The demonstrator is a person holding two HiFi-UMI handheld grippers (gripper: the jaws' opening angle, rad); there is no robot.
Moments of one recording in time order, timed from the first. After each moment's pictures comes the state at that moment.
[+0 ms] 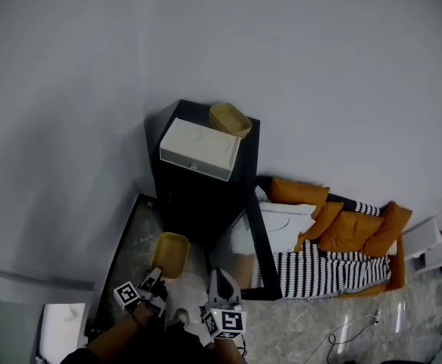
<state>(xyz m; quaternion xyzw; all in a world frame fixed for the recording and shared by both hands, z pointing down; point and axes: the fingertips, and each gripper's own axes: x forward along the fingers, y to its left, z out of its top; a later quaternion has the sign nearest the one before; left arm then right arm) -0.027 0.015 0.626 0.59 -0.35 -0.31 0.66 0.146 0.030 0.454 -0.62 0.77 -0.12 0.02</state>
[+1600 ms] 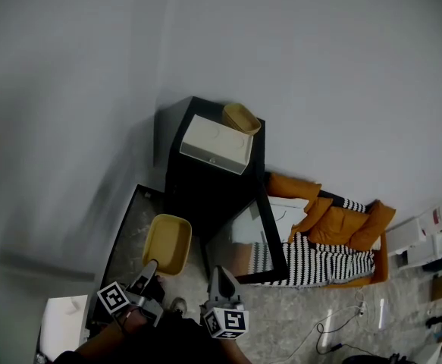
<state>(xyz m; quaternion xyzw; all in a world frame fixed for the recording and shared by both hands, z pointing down) -0.104 0.056 0.436 0.62 -0.31 -0.35 0.63 0.067 0.074 0.394 -0.64 0.76 -0.12 0.01</state>
